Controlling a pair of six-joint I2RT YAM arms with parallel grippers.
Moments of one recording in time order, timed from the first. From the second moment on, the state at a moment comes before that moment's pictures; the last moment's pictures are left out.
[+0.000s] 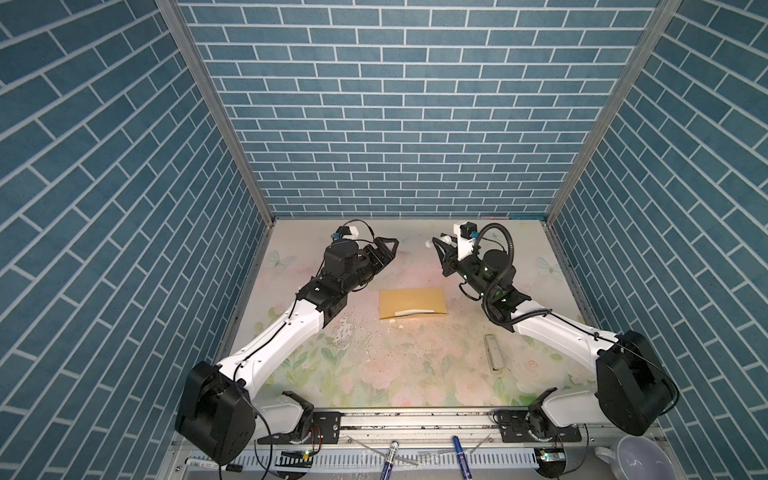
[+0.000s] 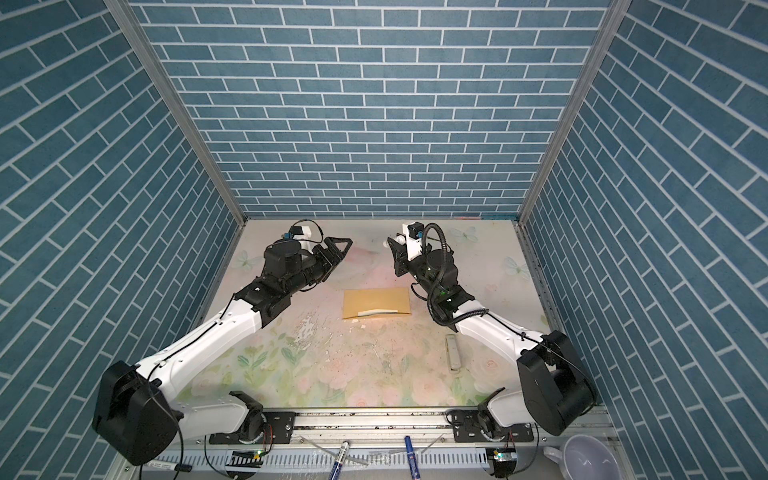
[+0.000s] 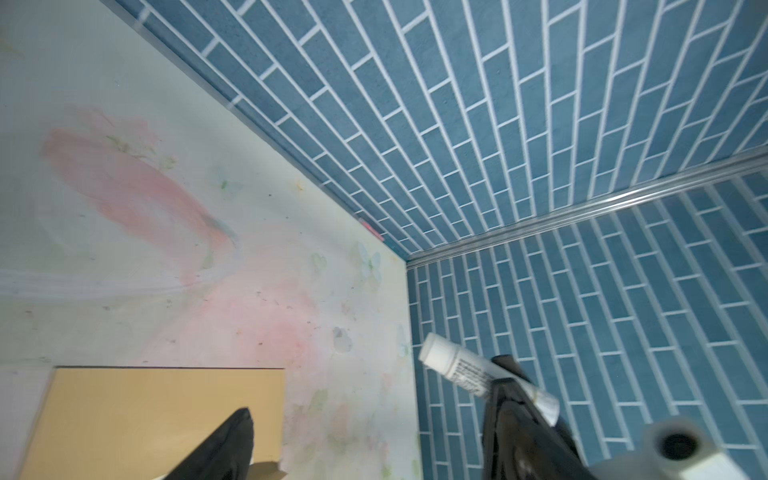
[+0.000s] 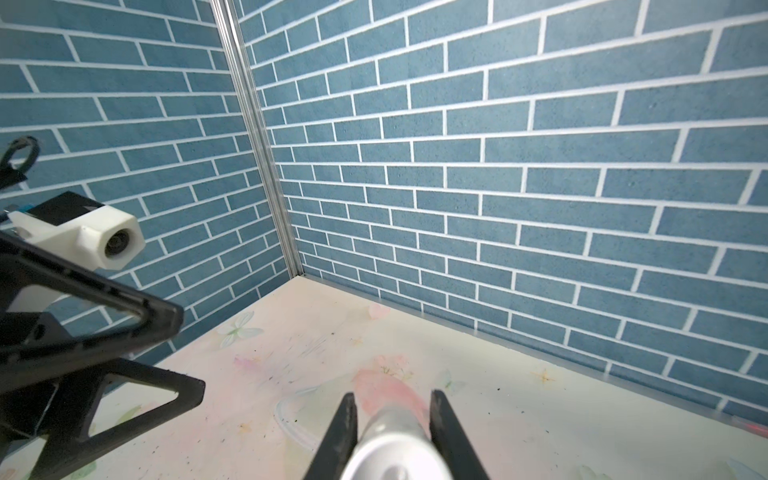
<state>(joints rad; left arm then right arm) -0.50 1.27 0.95 0.06 0.14 -1.15 0.63 1.40 0.84 0.62 -0.06 0.10</state>
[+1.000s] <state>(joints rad) -0.51 1.30 0.95 0.31 0.20 -1.84 0.67 1.73 0.95 1.12 -0.22 0.14</state>
